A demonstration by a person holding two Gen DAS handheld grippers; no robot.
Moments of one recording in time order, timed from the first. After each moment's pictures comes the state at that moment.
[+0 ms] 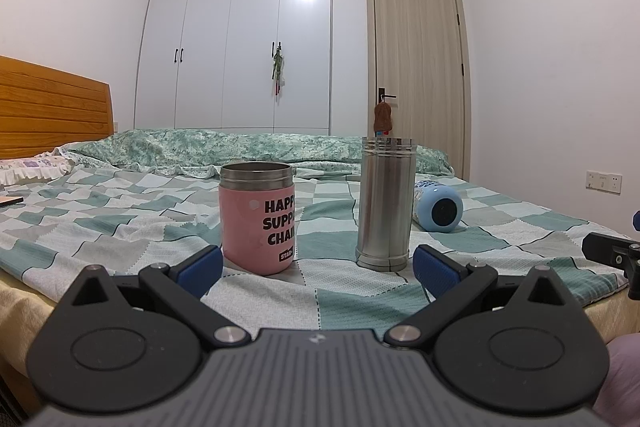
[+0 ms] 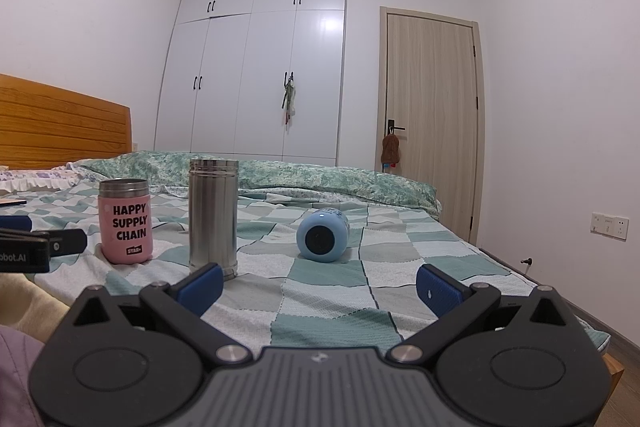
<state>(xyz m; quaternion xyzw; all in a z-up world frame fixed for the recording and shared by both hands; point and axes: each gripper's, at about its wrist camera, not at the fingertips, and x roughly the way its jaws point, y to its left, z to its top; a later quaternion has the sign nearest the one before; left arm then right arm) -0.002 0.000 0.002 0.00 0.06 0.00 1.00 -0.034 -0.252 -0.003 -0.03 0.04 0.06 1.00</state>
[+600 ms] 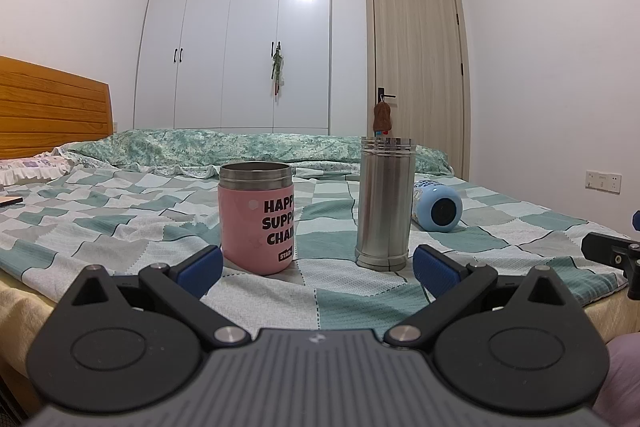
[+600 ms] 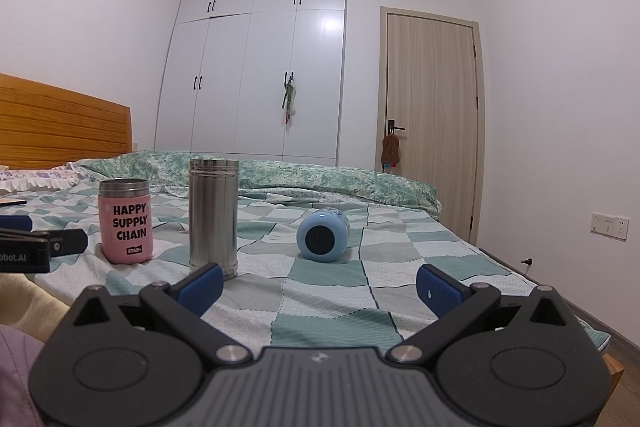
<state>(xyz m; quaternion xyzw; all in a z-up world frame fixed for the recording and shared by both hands) -0.002 -0.002 0.004 0.00 0.06 0.00 1.00 -0.034 -0.251 -0.003 -0.03 0.04 0.06 1.00</state>
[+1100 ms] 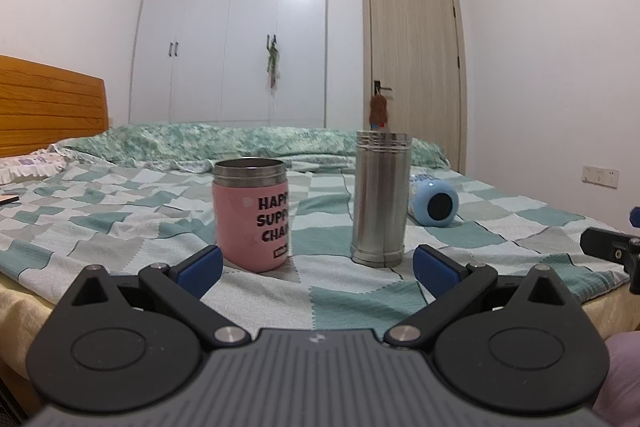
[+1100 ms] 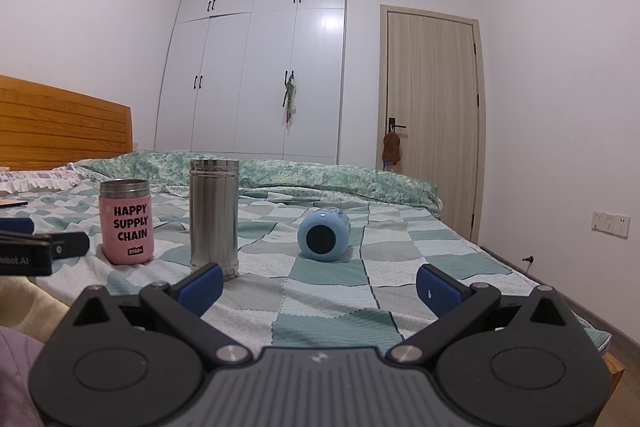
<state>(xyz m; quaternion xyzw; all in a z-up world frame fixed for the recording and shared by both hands) 0.002 -0.007 0.012 0.00 0.08 -0.01 1.00 -0.034 -0.255 0.003 -0.02 0.05 0.07 1.00</state>
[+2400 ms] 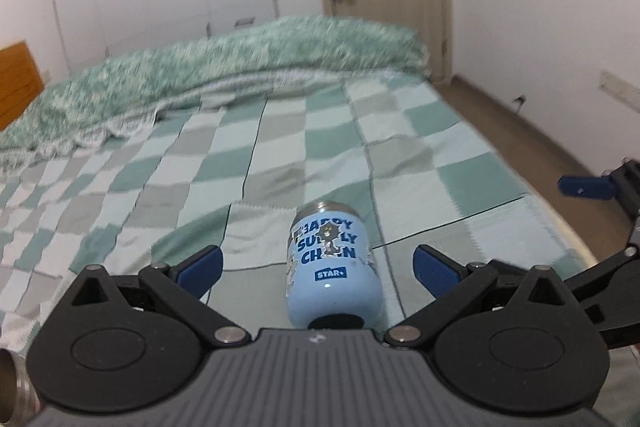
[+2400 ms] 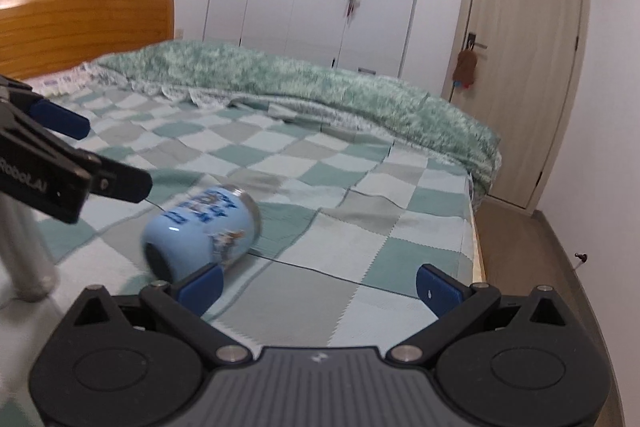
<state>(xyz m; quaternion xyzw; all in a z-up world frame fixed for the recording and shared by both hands) 0.340 -0.207 0.112 0.07 0.32 -0.01 0.94 0.317 -0.395 0.073 -0.13 0.24 0.17 0.95</state>
